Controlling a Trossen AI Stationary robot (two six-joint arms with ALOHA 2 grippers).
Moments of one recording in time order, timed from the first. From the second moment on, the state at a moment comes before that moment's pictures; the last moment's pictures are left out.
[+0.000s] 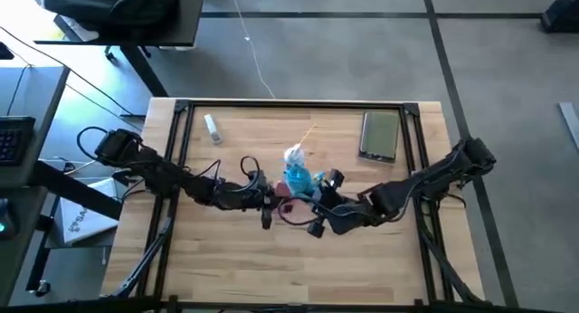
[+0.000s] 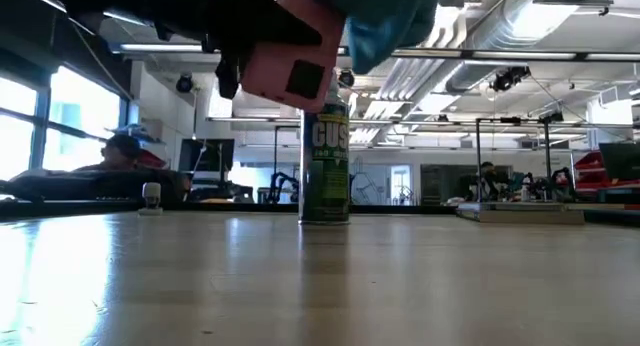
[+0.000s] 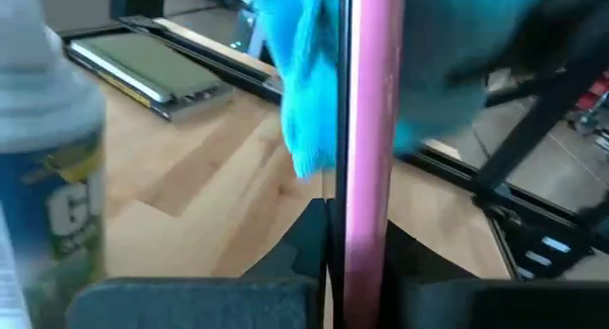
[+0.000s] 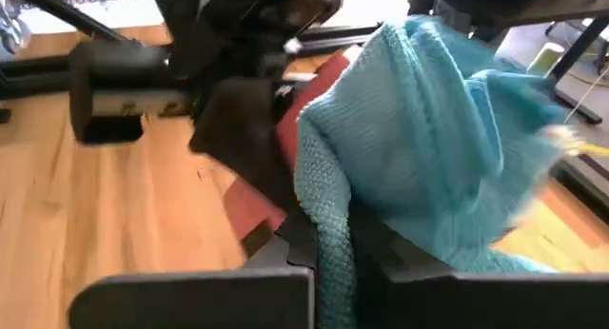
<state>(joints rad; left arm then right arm) -0.31 1.52 0.67 0.65 -0.45 -0.47 0.45 1.64 1.29 -0.35 0.72 0.41</state>
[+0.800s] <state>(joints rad) -0.42 1.53 0.67 0.59 -0.37 -0.06 0.54 1.54 1.29 -0.32 1.10 -0.03</state>
